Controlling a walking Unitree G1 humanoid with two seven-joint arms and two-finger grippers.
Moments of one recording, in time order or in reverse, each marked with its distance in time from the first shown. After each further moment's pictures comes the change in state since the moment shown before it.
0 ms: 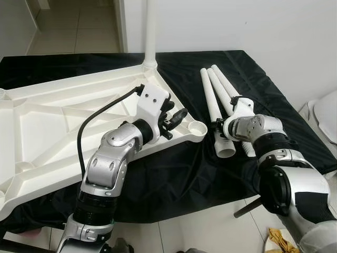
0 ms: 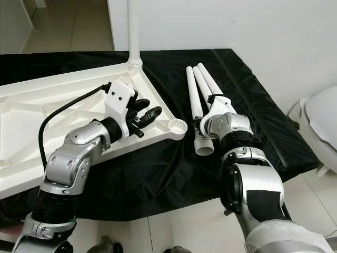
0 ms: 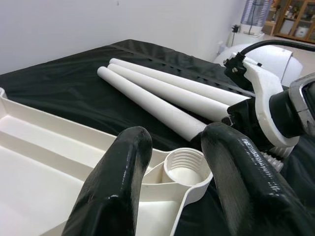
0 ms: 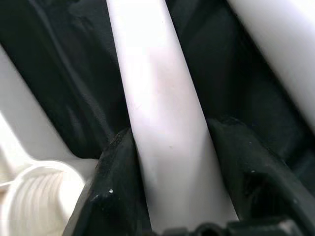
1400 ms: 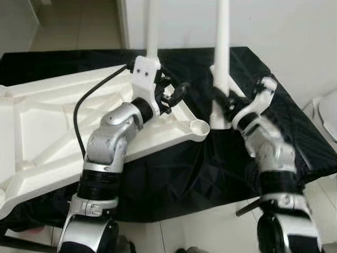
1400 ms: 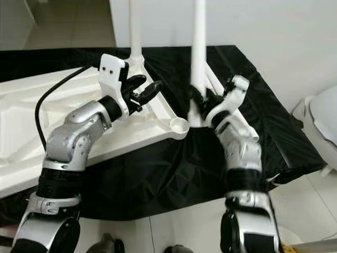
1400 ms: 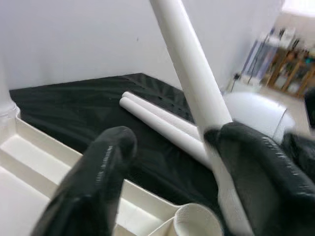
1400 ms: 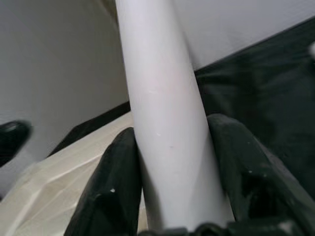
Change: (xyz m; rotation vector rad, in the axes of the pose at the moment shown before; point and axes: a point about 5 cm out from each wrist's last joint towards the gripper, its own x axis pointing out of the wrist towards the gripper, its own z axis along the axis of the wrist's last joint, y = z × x) left arm 0.014 0.027 0.029 -0.195 -0.160 0.026; right arm -0.064 0.010 0.002 -0.117 -0.721 0.564
